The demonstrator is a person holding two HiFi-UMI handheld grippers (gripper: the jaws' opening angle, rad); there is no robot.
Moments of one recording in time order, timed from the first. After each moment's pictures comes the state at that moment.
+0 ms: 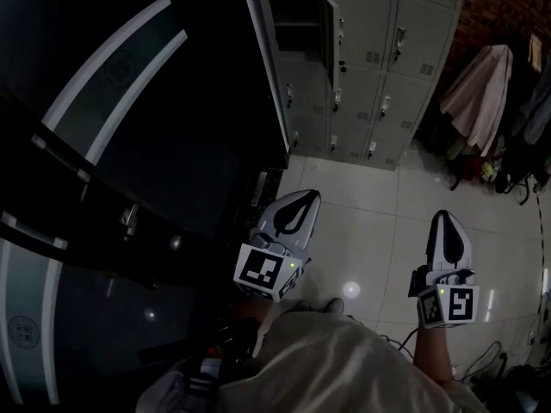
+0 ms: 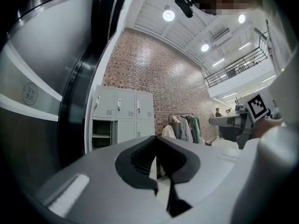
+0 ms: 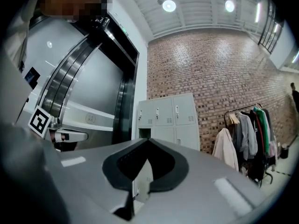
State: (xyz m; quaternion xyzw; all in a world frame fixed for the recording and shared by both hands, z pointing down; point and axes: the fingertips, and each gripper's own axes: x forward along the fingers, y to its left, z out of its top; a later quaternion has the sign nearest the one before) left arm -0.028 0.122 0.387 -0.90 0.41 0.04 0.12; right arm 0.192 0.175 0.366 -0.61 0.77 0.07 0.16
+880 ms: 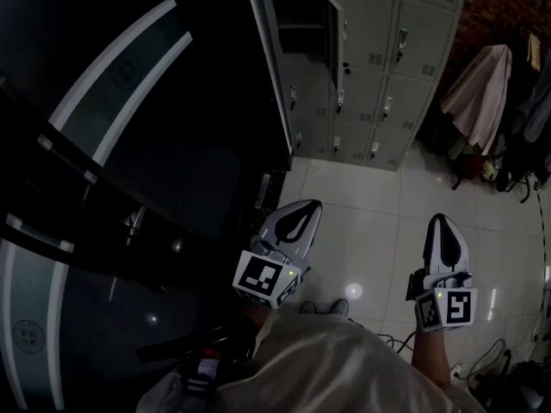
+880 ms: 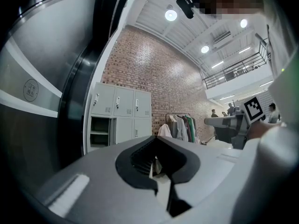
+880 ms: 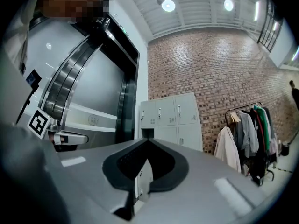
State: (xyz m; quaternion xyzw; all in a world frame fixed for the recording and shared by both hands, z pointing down) left arm -0.051 0.144 0.388 -0.91 0.40 0.04 0.11; right arm 0.161 0.193 0.360 -0.61 0.78 0.07 0.16
